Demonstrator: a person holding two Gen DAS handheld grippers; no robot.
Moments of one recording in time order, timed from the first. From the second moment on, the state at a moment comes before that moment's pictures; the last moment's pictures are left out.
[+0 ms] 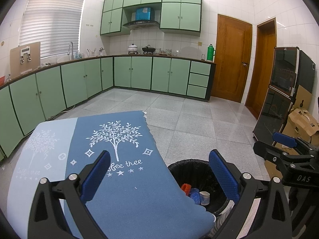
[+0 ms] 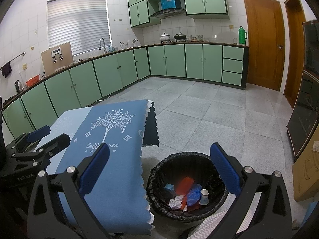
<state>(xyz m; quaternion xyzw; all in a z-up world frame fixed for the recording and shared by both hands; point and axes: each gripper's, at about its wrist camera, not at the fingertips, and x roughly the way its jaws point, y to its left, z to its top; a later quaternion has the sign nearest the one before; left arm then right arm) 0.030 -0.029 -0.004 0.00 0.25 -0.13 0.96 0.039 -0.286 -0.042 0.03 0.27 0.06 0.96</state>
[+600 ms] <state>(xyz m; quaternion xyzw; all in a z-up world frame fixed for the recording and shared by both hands) 0.030 -0.028 -0.004 0.00 0.25 -0.13 0.96 0.039 -0.285 -0.042 0.03 0.27 0.06 0.96</state>
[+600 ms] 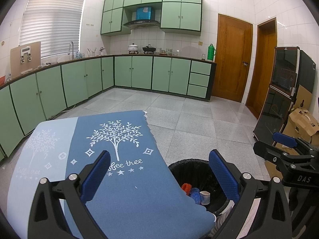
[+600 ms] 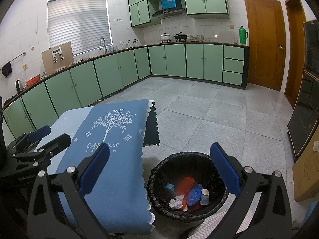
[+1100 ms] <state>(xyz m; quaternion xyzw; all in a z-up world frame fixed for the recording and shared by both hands) 0.030 -0.026 -0.006 0.00 0.25 -0.13 0.96 0.039 -0.285 -0.041 0.03 0.27 0.06 0.96</state>
